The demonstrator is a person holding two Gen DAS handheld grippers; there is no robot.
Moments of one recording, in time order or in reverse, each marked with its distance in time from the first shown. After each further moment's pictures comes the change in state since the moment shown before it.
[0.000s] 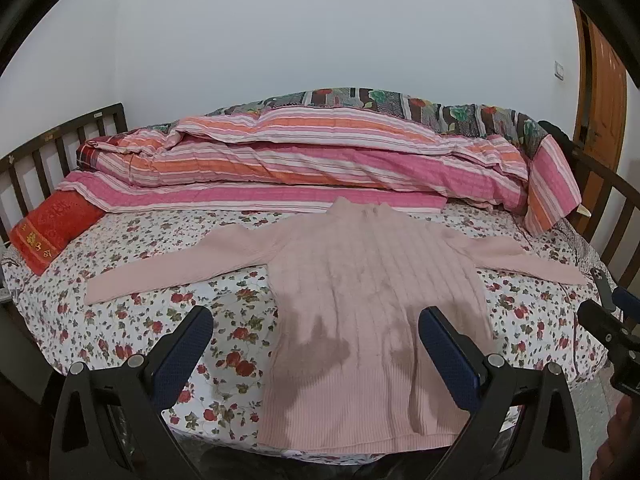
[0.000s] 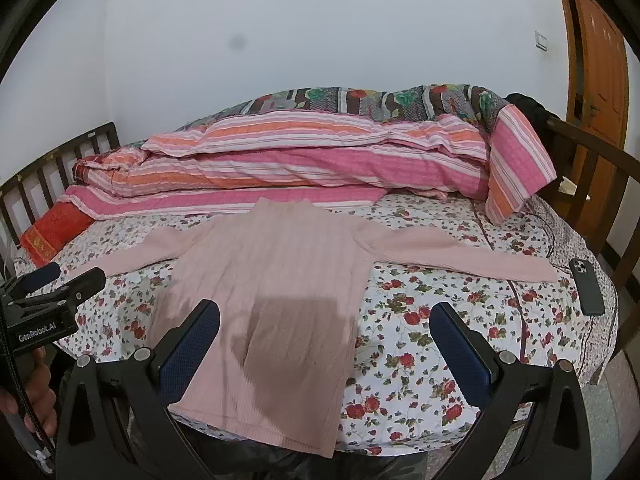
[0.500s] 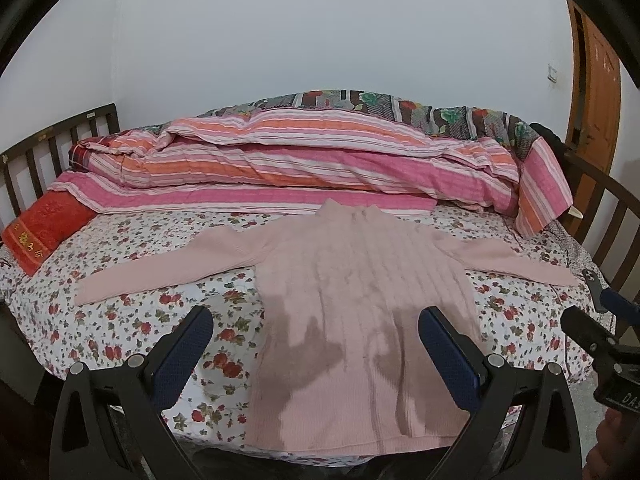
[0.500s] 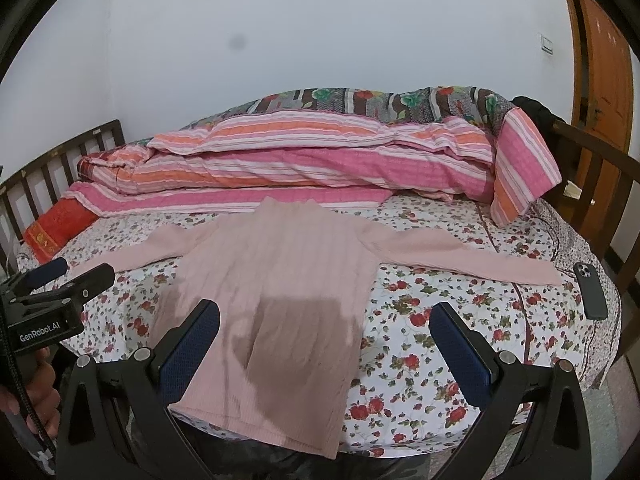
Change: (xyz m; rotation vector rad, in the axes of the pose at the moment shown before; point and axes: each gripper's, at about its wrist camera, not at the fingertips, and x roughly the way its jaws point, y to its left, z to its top) left arm 0.001 -0.007 0.001 0.002 -0.004 -0.037; right arm 0.001 0.008 -0.001 -0.032 -0.007 0.012
